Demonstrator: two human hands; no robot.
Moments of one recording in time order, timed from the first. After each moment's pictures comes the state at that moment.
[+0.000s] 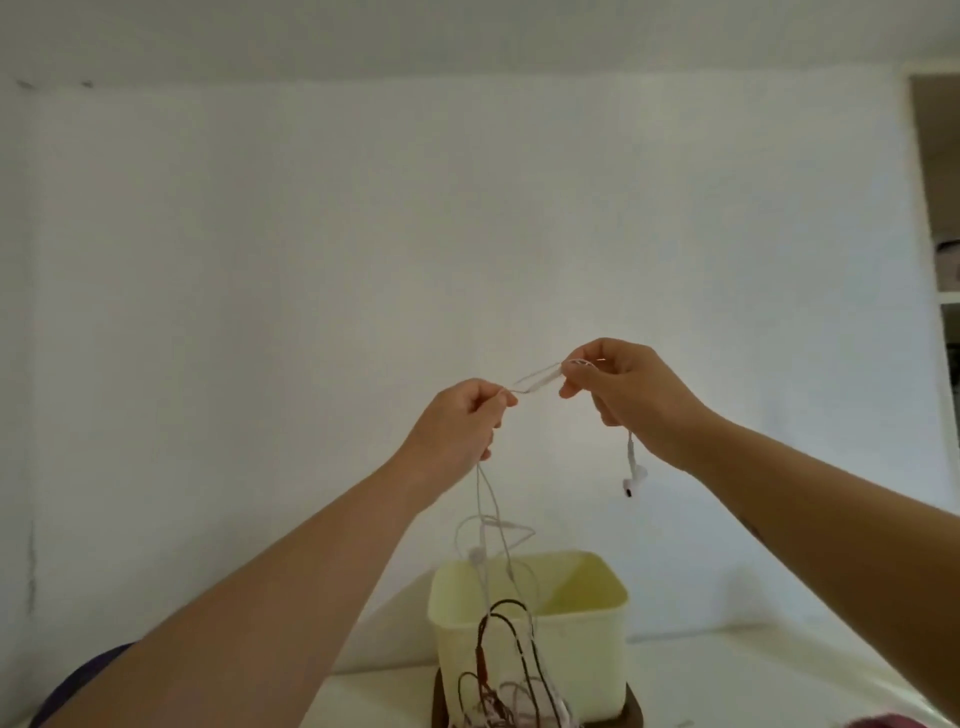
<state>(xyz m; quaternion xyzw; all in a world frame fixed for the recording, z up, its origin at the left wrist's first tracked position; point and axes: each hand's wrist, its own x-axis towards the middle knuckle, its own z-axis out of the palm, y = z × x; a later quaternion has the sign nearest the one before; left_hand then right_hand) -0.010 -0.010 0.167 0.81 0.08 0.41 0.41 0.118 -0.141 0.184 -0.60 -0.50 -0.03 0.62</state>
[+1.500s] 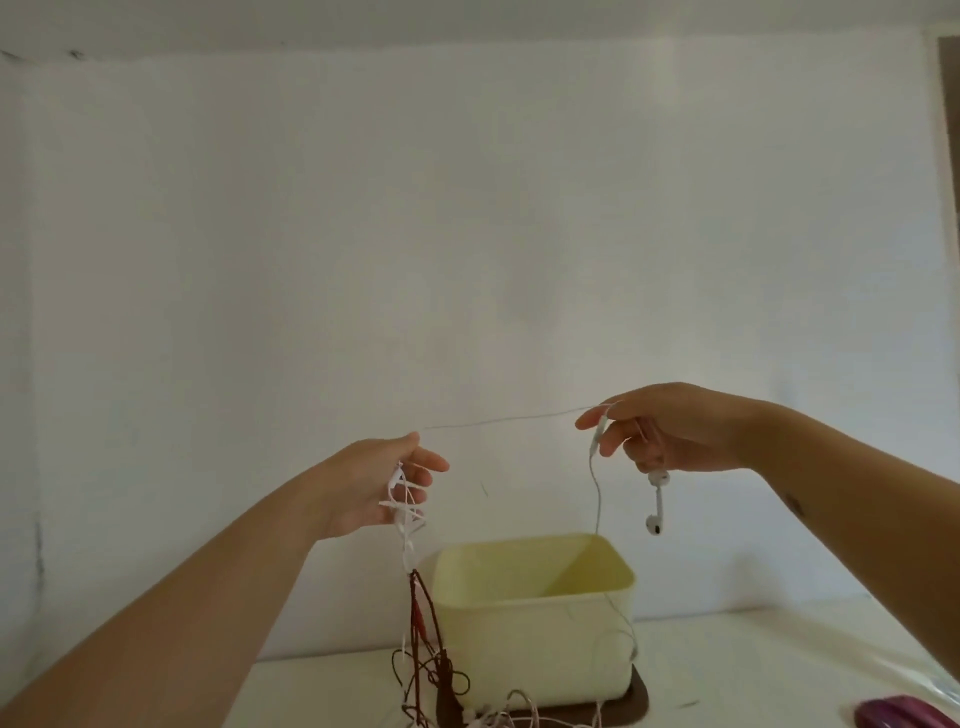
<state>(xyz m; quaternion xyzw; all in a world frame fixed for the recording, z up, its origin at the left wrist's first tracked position) -0.048 0.062 0.138 0.75 0.24 0.23 0.57 0.173 -0.149 0.165 -0.65 -0.49 0.30 0.50</state>
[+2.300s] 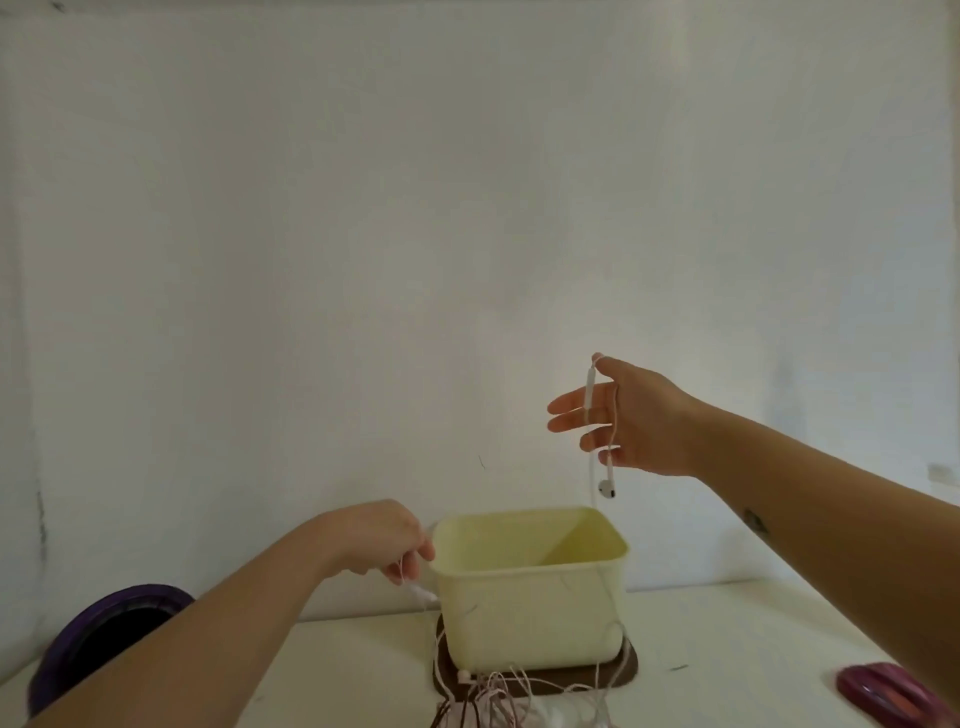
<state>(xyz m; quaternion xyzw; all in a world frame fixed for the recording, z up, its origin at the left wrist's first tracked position) -0.051 0.057 0.082 0.91 0.33 0.02 0.25 0.135 -0.128 0.146 -0.62 -0.38 0.30 0.61</state>
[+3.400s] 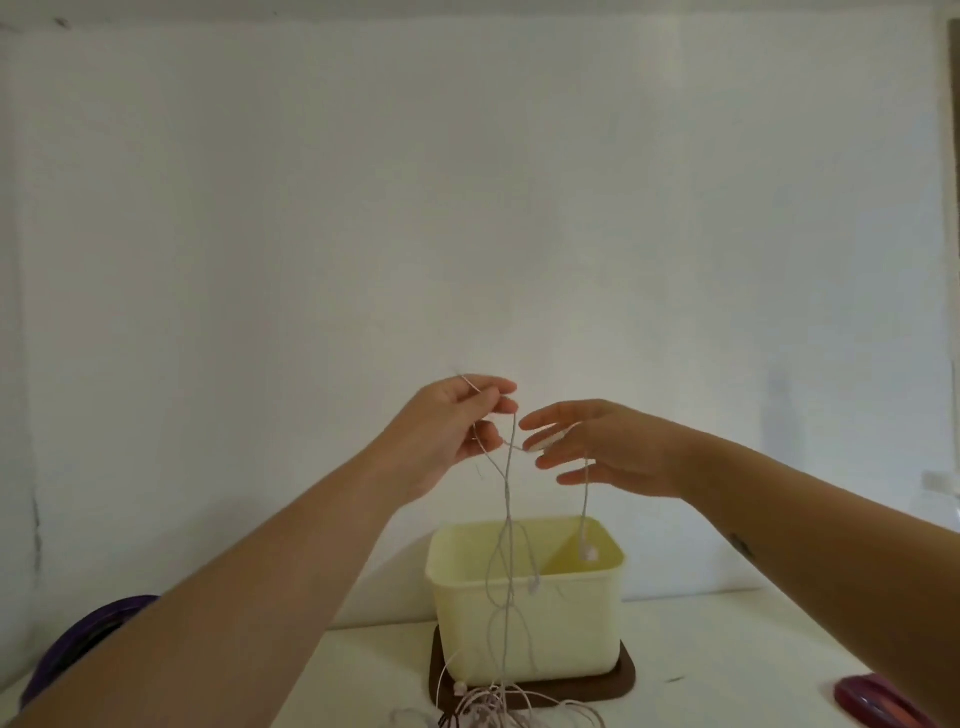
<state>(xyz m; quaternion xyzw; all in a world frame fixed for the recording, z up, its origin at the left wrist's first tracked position) -0.019 -0.004 0.145 0.74 0.06 0.34 0.58 0.123 -0.123 0.139 -0.63 -0.52 0.26 0.51</state>
